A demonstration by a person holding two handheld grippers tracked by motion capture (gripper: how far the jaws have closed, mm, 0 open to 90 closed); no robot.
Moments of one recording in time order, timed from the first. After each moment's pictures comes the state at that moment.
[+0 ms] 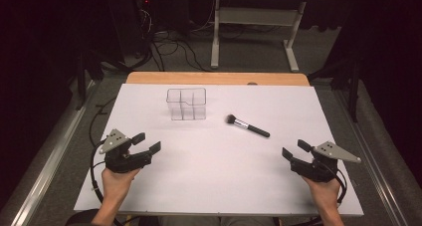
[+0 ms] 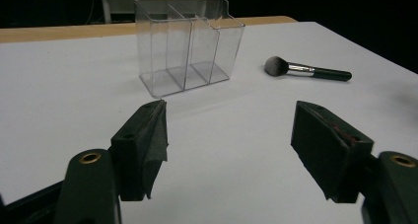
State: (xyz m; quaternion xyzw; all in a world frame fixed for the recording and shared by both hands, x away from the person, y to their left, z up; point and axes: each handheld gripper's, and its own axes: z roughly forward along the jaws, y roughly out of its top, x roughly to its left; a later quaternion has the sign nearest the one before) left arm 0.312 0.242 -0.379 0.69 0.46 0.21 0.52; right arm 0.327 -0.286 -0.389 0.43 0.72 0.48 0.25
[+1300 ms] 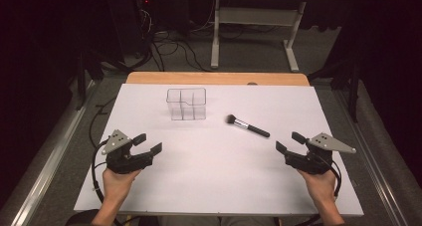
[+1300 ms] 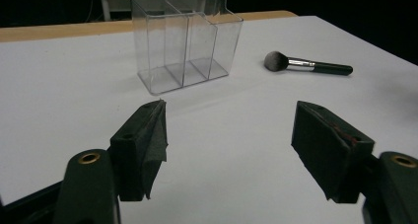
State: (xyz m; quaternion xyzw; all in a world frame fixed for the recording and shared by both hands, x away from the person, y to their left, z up) left arm 0.311 0.239 -0.380 0.70 0.45 0.22 0.51; right arm 0.339 -0.269 -0.370 0.41 0.73 0.49 0.25
